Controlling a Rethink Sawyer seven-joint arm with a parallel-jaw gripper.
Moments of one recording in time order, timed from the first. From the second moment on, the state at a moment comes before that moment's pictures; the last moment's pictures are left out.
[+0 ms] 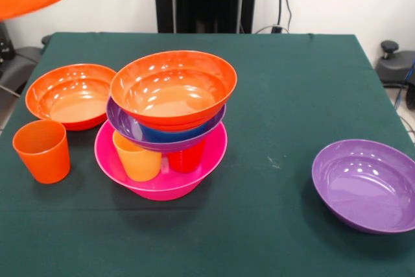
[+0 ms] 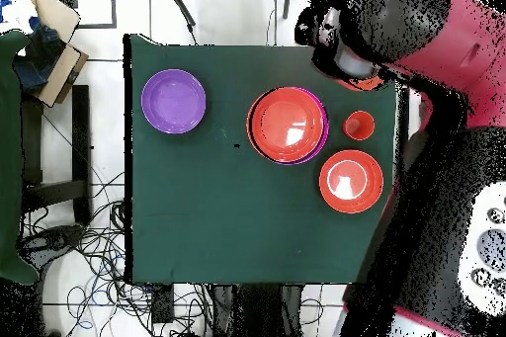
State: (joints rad) arm -0.31 -0.65 -0.13 0.93 0.14 1.11 1.65
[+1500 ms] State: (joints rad) arm -0.11 -0.71 -0.15 1.13 0.14 0.93 1.74
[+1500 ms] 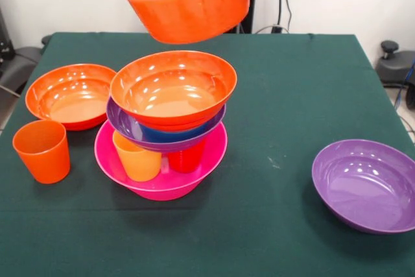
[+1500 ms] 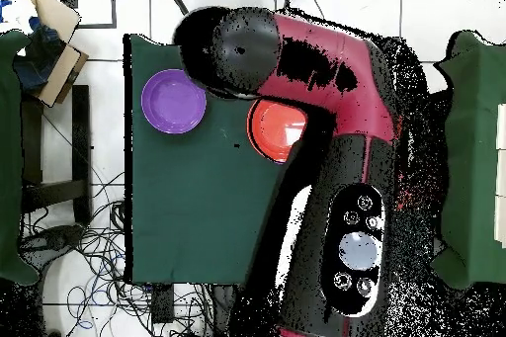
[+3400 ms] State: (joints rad) arm -0.03 -0.61 -0.24 1.29 0.14 0.64 1.77
